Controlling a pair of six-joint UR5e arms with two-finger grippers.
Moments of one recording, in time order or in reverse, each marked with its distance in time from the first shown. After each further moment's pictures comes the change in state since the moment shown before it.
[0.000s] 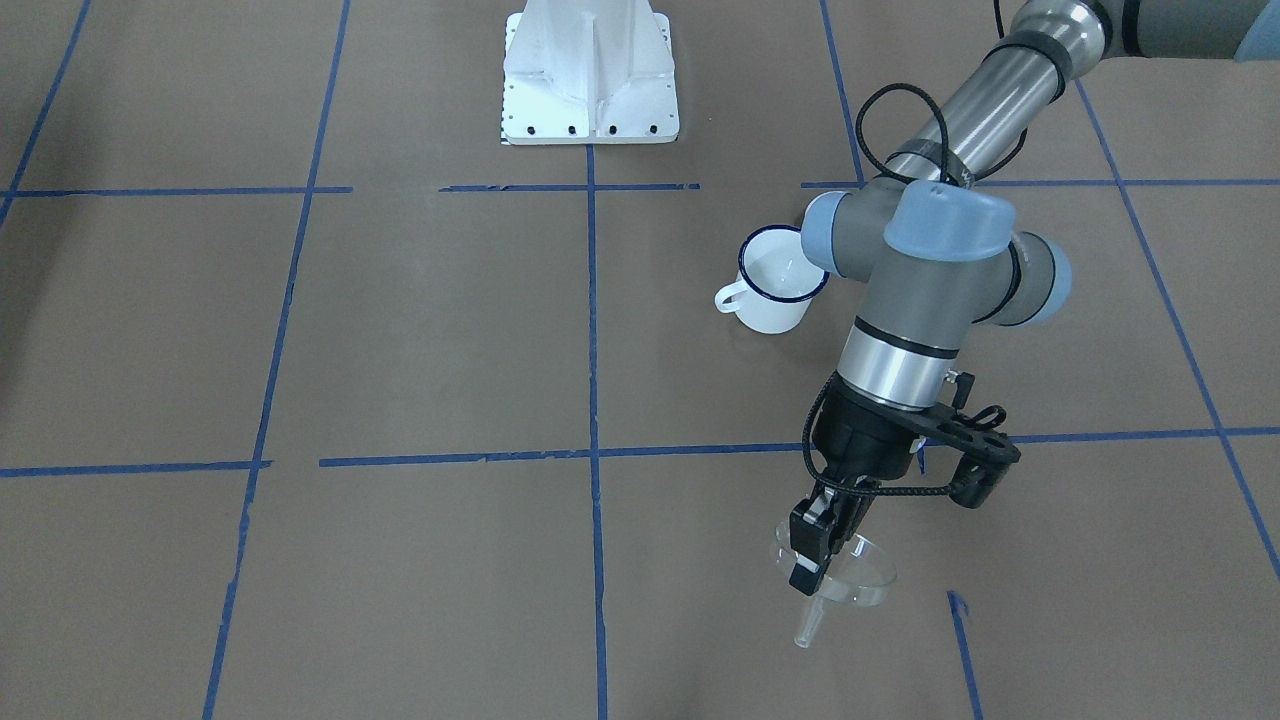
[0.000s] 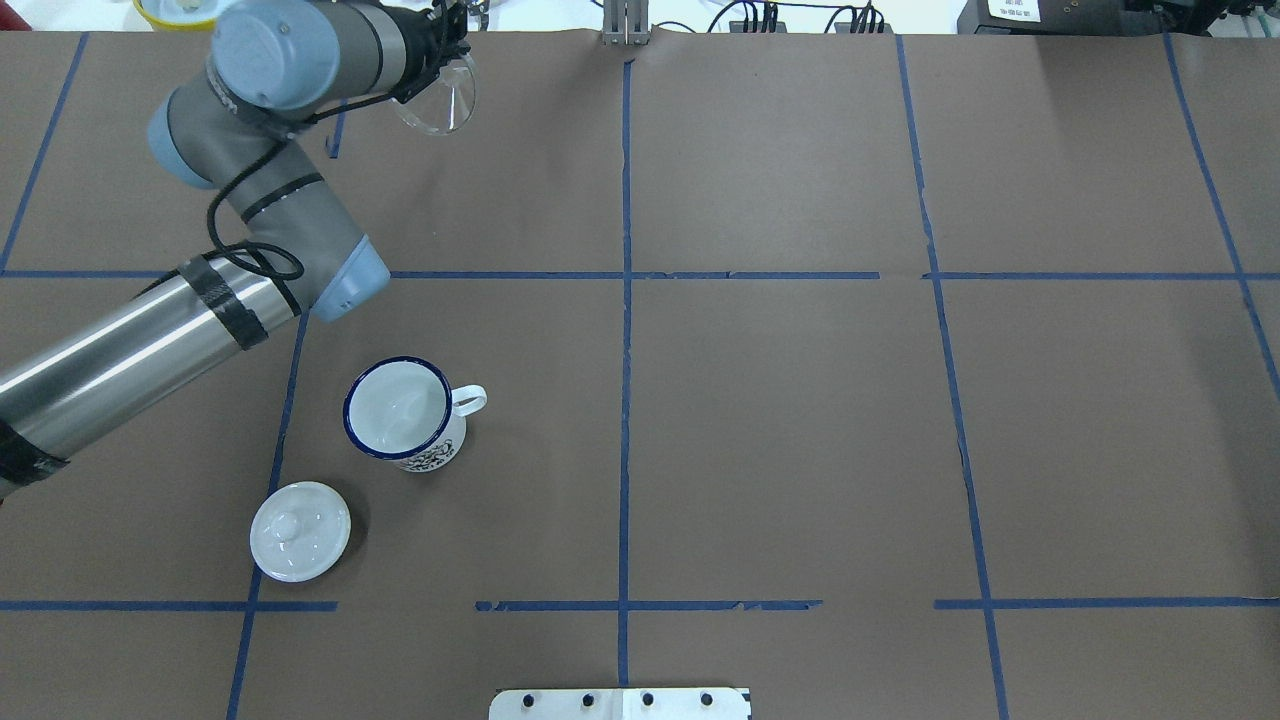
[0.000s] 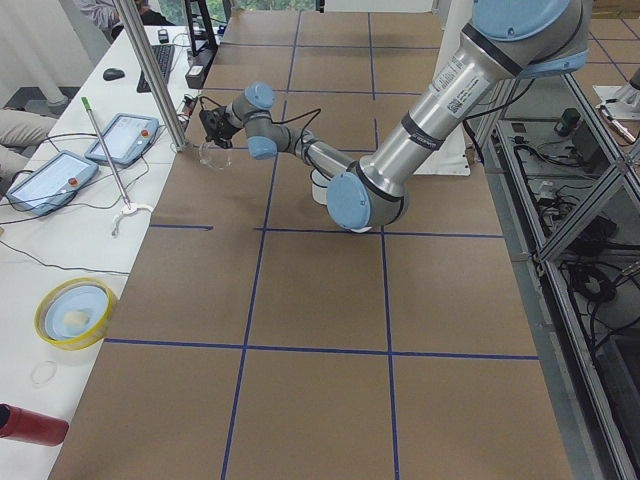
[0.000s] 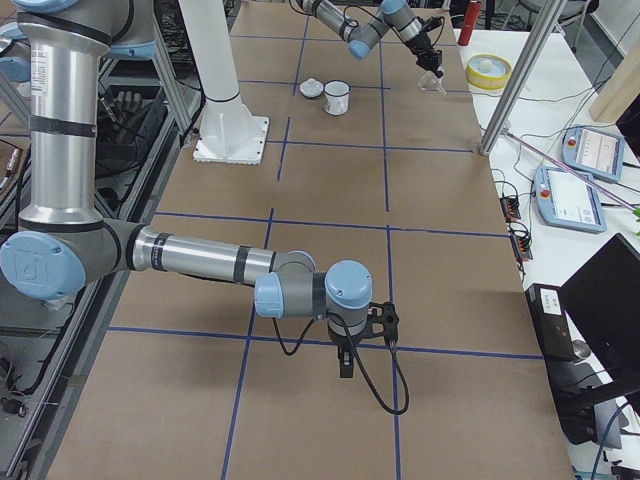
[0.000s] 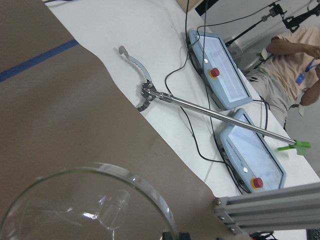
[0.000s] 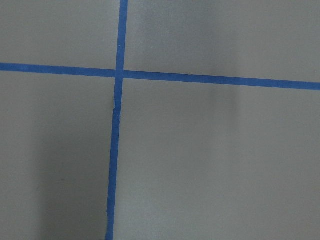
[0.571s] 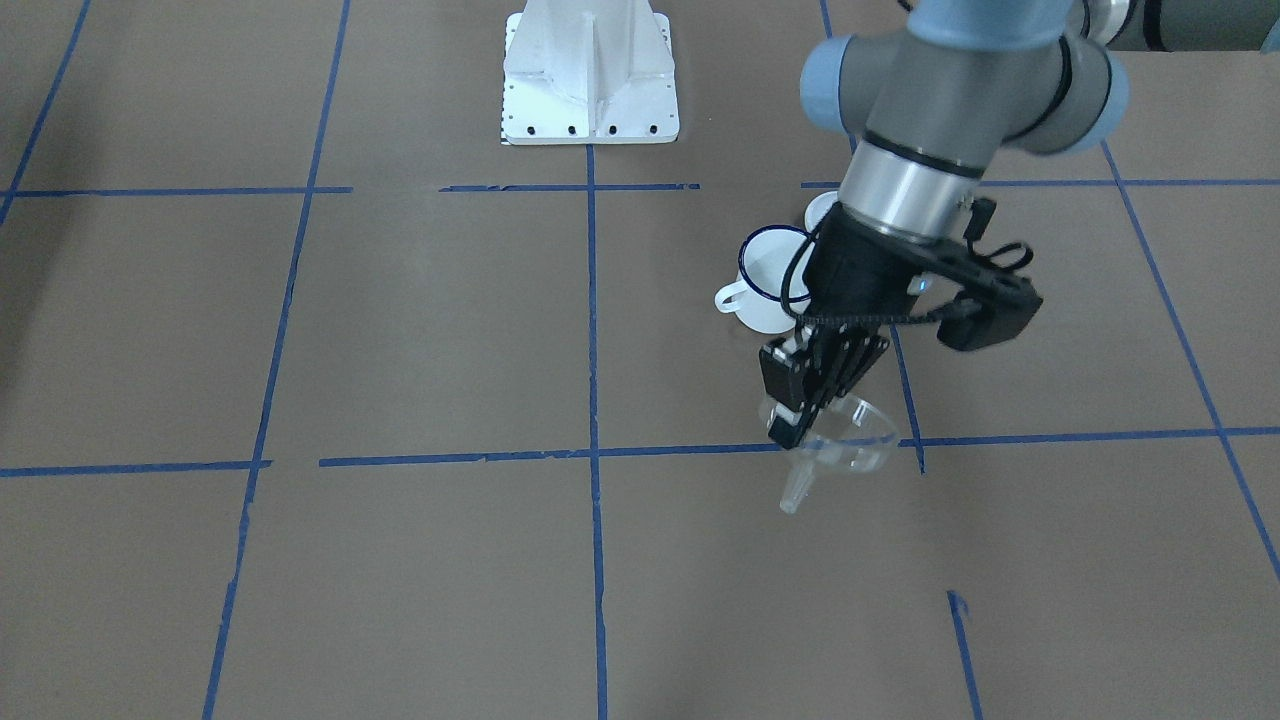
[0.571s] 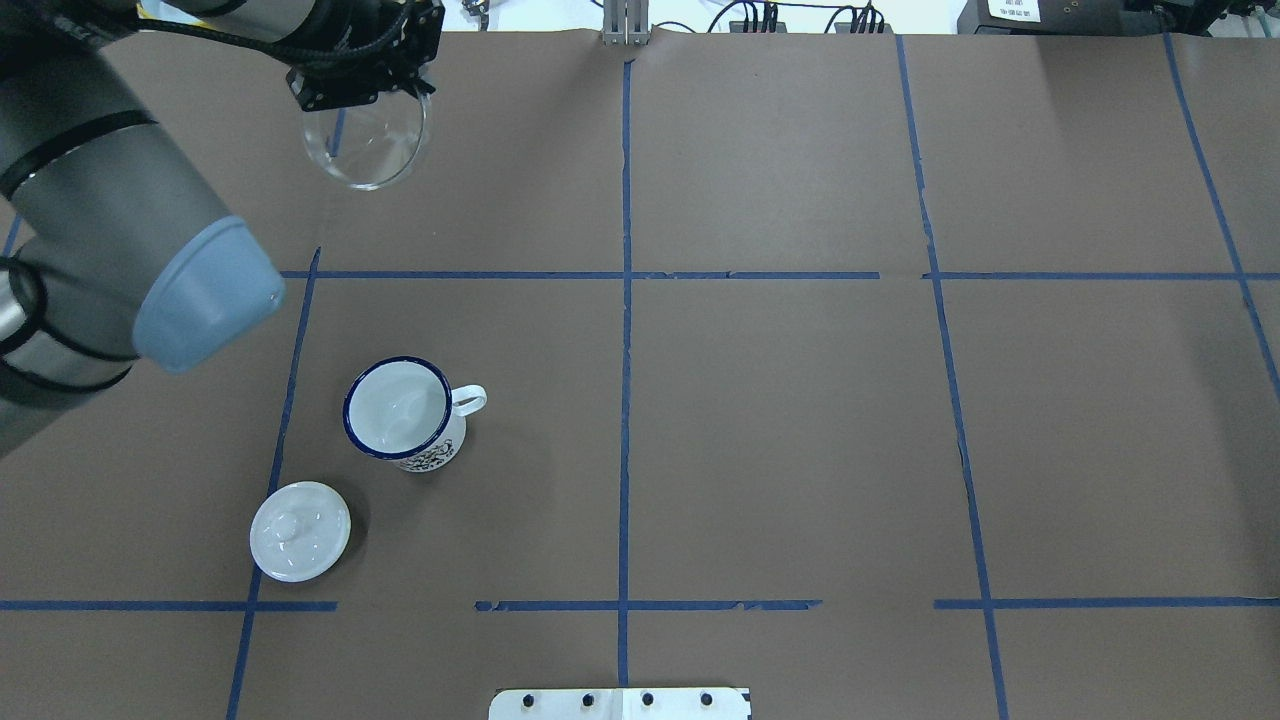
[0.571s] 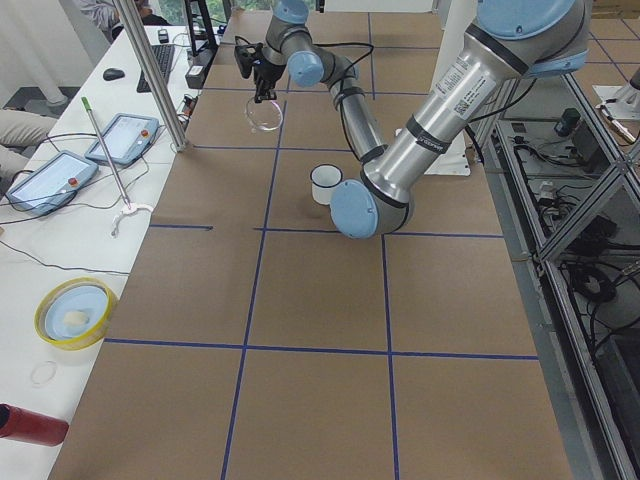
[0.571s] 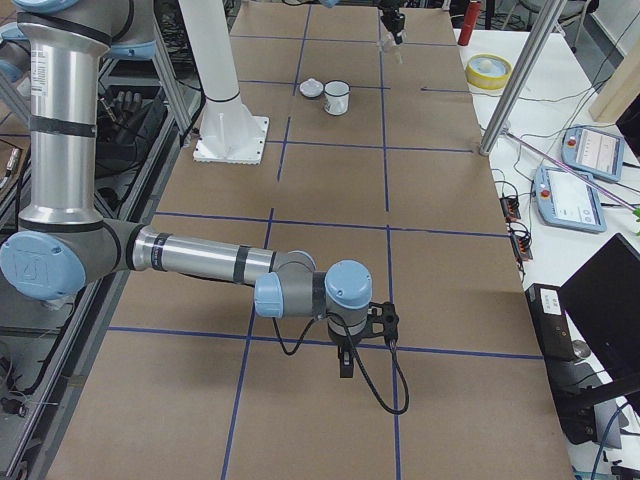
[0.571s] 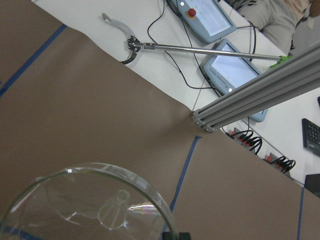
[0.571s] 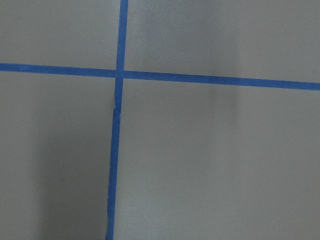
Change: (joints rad) left arm 0.016 0.049 -0.614 0.868 -0.249 0.283; right arm 0.000 0.000 0.000 0.000 0.000 0.000
